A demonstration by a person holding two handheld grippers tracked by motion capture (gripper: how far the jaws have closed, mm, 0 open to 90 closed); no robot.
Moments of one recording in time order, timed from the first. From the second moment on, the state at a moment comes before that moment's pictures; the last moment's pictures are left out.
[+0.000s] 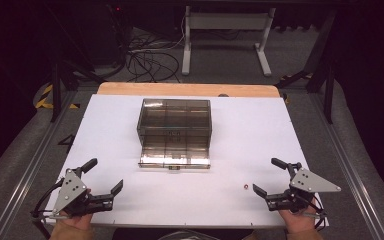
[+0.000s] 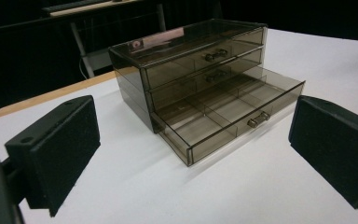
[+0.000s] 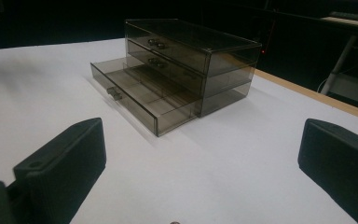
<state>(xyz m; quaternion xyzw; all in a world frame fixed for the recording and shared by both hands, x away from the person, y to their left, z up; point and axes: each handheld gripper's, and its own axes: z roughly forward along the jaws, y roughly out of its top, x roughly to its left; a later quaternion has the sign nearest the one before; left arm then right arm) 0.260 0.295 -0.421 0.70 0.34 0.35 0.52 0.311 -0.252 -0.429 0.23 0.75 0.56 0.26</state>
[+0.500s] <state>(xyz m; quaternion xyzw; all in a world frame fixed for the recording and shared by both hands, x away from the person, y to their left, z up) 0.260 0.295 -0.421 0.70 0.34 0.35 0.52 0.311 -0.251 -0.428 0.23 0.75 0.56 0.26</state>
